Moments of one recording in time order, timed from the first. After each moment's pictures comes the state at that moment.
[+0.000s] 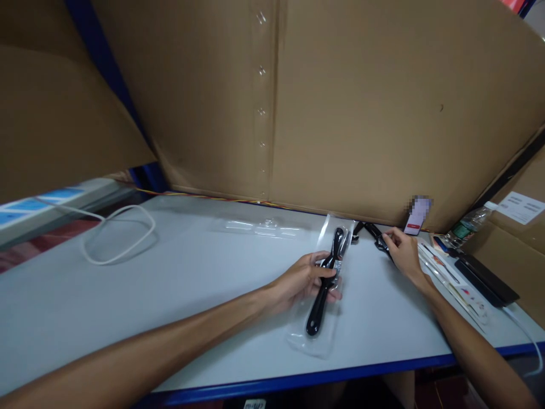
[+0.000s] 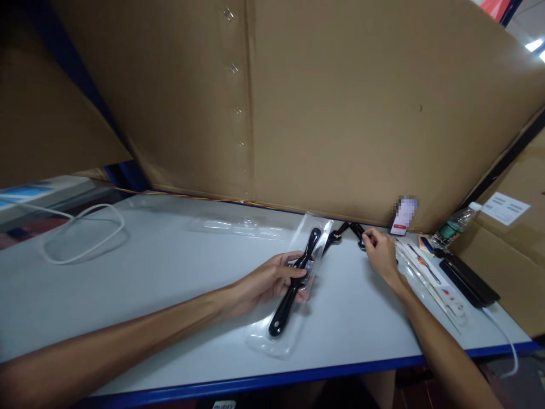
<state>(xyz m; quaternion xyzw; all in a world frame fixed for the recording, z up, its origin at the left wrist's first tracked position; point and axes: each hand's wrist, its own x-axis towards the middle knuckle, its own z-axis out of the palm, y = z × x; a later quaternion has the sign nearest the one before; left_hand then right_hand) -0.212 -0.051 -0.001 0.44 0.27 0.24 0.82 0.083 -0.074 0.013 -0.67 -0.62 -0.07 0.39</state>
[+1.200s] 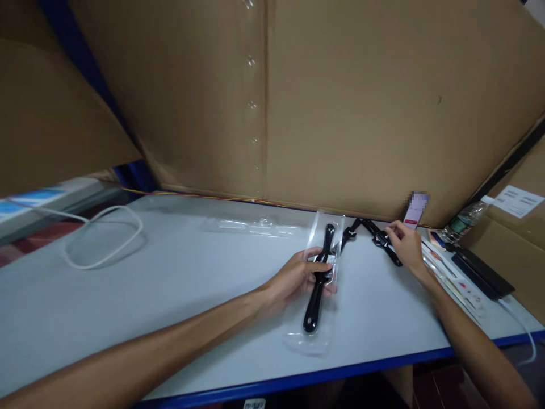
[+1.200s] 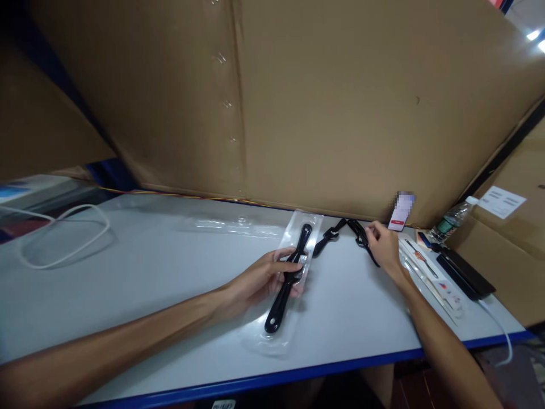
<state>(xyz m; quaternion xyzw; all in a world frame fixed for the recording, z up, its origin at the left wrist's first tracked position) -0.214 -0.052 0.001 0.43 0.29 0.28 0.81 0.098 -0.070 0.015 -0.67 -0.61 -0.11 0.40</state>
